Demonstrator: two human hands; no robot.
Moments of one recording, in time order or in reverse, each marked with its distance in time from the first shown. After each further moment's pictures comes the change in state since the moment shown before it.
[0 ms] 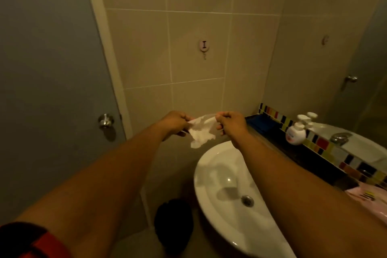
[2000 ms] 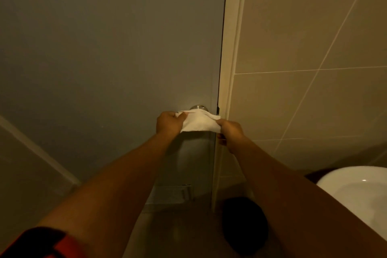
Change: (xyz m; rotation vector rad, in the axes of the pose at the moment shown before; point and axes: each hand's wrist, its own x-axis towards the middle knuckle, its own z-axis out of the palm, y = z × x) left_hand 0.125 -0.277 -0.297 -0.052 0.744 -0.427; right_hand 0.127 0.066 0.440 0.034 -0.319 0.523
